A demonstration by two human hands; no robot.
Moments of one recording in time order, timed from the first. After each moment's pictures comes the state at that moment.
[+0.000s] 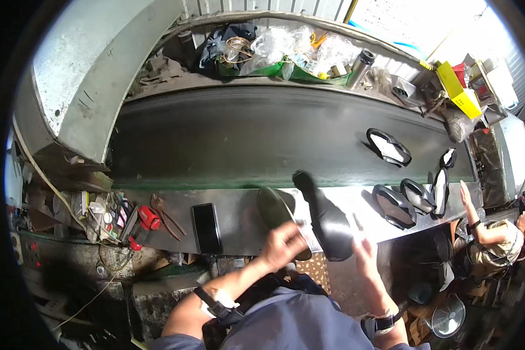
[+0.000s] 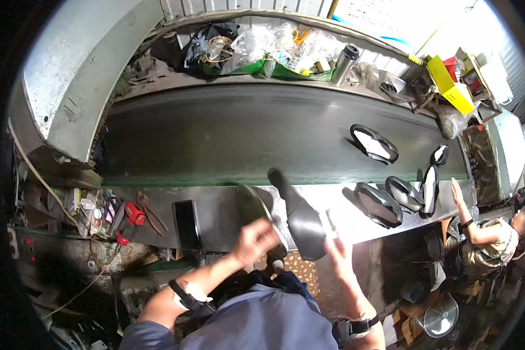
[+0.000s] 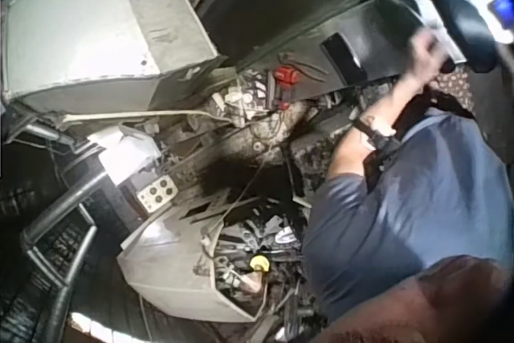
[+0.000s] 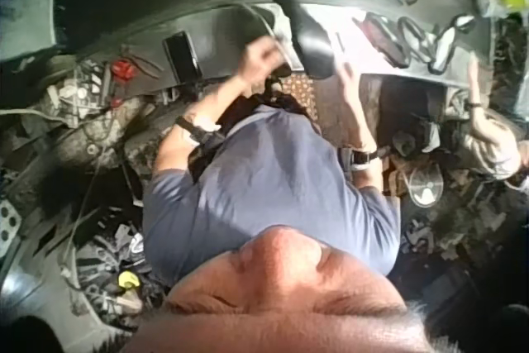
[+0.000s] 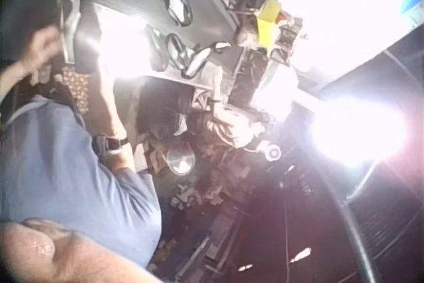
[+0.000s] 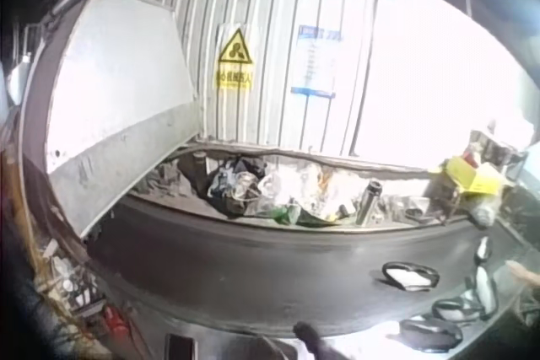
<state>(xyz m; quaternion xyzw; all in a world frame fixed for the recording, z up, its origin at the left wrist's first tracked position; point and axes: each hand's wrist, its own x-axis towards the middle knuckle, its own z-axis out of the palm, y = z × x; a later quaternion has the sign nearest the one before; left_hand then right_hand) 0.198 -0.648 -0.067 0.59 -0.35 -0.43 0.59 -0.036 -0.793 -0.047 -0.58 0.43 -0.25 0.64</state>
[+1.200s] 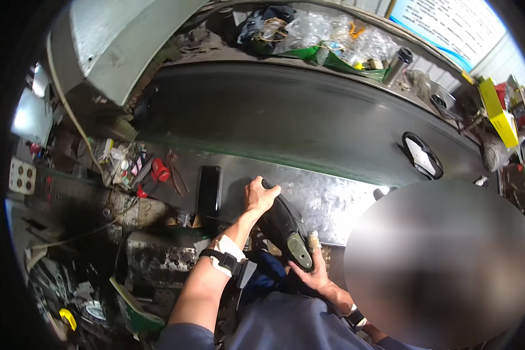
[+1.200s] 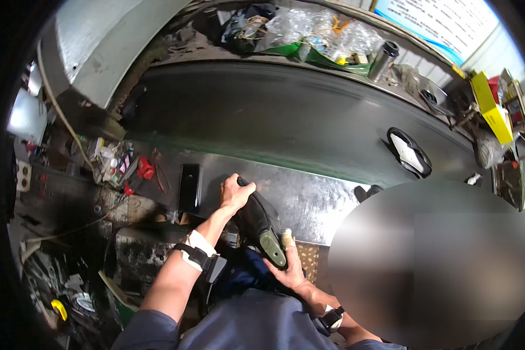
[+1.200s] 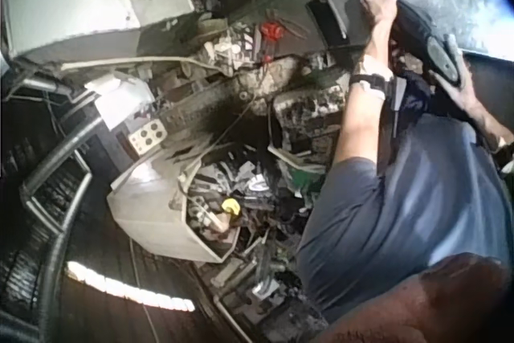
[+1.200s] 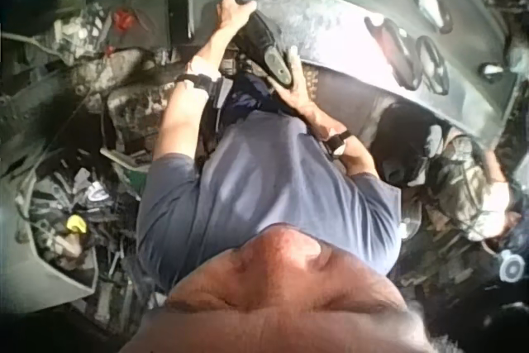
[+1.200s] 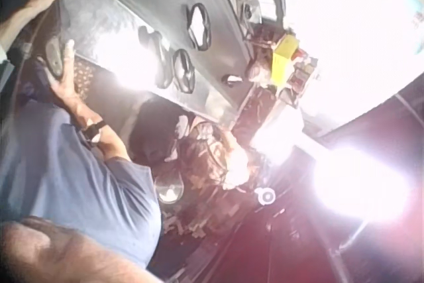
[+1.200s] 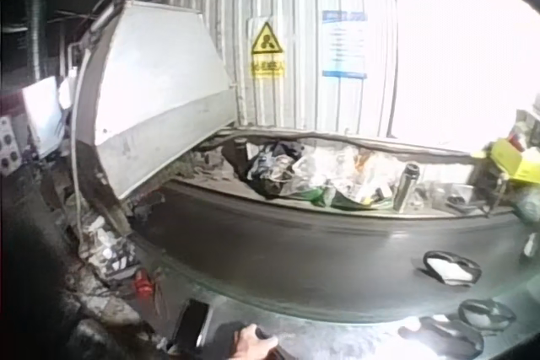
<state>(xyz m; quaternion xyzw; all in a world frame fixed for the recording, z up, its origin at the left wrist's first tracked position) 0.243 -0.677 -0.127 0.92 -0.08 -0.20 0.34 -0.047 -0.732 -0.152 -0.82 0.15 -0.14 0.54</state>
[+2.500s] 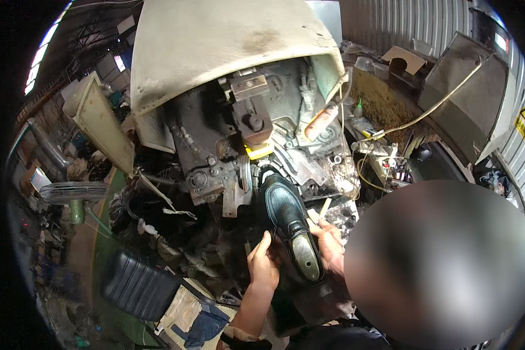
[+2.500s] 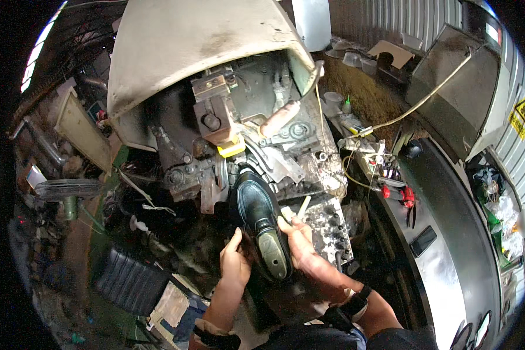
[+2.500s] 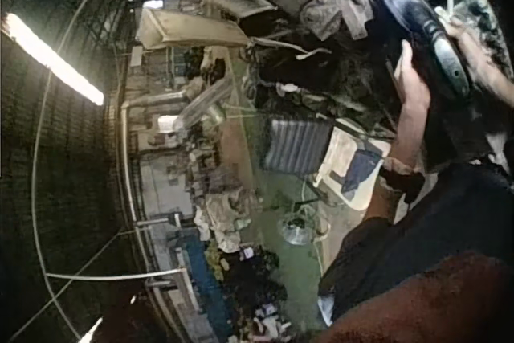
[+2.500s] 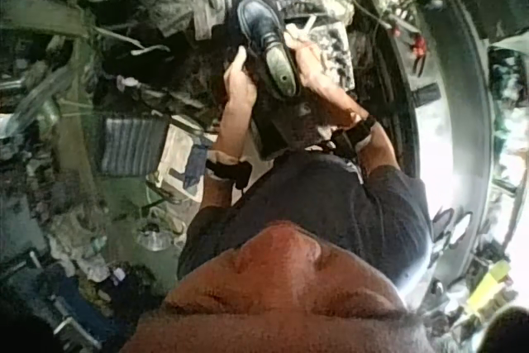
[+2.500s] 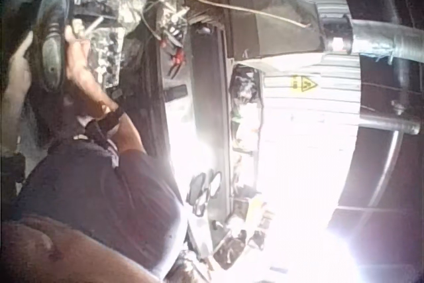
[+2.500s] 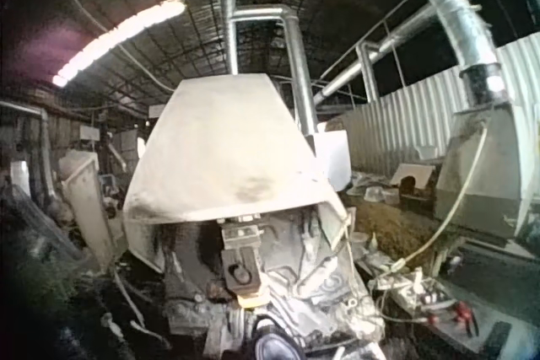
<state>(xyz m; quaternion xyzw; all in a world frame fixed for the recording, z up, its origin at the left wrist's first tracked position) -0.063 -0.027 0.073 0.29 0.30 0.26 0.87 0.057 -0.140 0.073 -0.39 0.06 0.36 0.85</state>
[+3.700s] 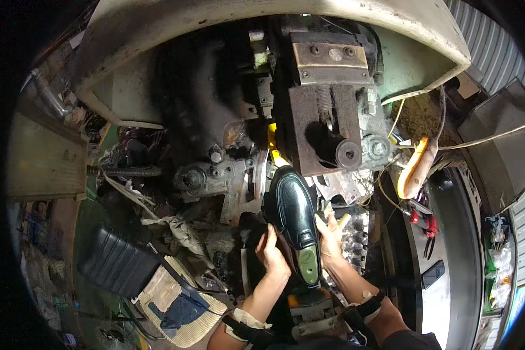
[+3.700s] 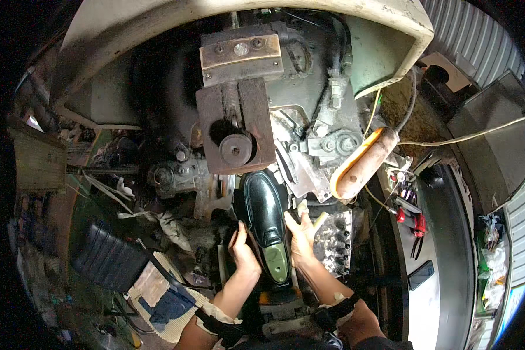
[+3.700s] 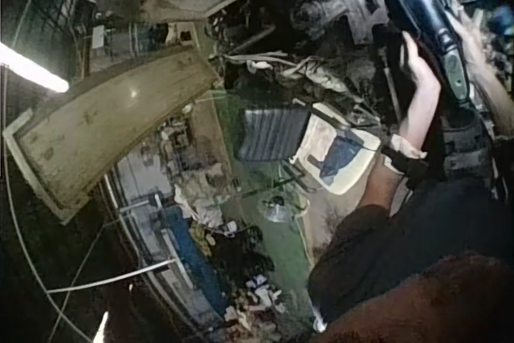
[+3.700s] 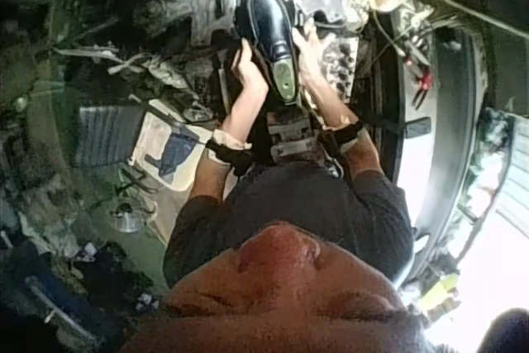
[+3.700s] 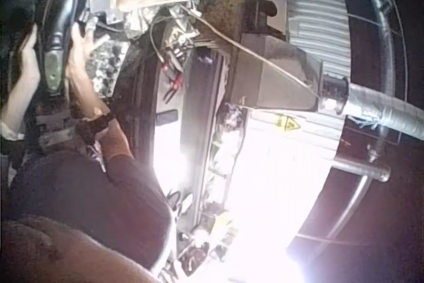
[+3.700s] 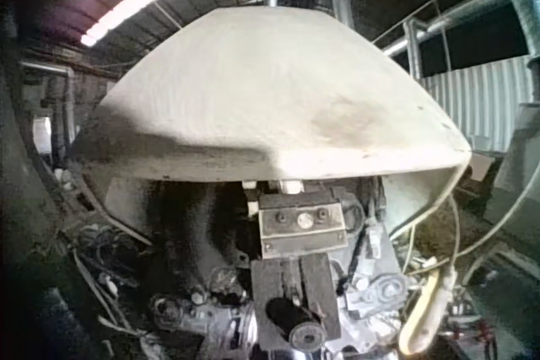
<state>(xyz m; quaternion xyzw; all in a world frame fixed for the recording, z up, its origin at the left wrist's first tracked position) 0.028 0.016 0.000 0.17 0.38 0.42 0.81 0.127 -0.059 -0.004 -0.42 -0.05 0.26 0.87</state>
